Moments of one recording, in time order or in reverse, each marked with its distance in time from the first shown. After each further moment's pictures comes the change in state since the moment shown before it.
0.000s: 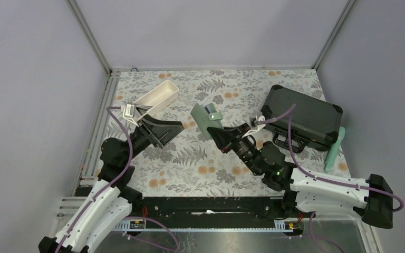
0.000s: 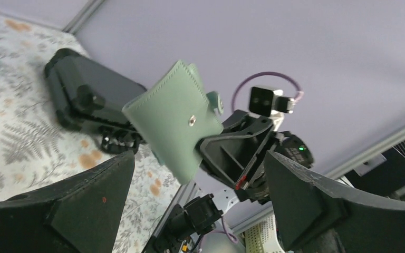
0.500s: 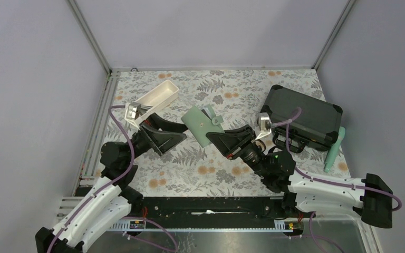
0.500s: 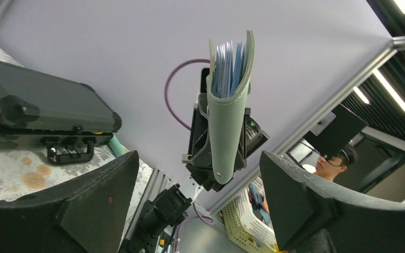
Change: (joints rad) left arm -0.087 0.060 0.000 0.275 0.082 -0.065; right arm 0.000 -0.005 -0.098 0.441 -0.294 0.267
